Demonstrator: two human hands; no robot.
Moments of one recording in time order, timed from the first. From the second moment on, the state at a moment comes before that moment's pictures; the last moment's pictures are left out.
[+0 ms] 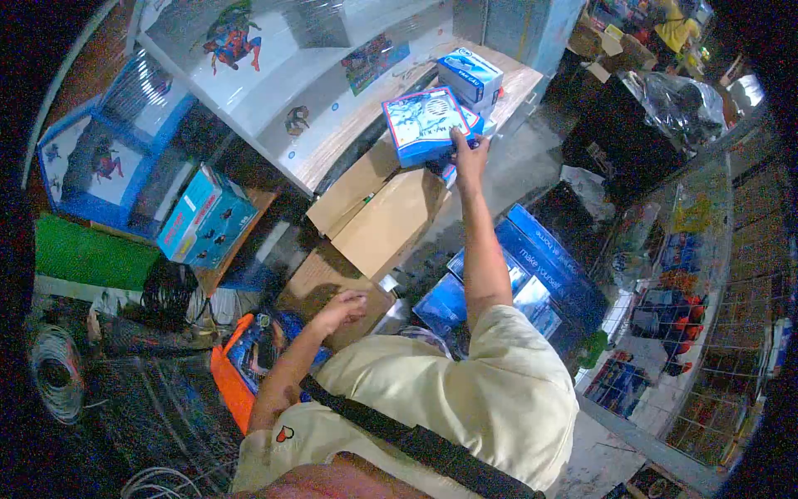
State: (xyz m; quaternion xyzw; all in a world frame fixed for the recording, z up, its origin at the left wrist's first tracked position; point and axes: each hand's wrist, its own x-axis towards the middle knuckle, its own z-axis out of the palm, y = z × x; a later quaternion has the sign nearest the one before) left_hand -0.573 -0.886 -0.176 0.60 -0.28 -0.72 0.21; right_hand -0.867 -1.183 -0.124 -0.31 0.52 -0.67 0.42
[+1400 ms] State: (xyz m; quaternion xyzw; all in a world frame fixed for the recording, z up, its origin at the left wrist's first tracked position) left_hand -0.503 -0.670 -0.285 0.60 -0.10 -0.72 0.35; right_hand -0.684 -0.840 -0.269 -0.35 0.57 -0.16 0.73
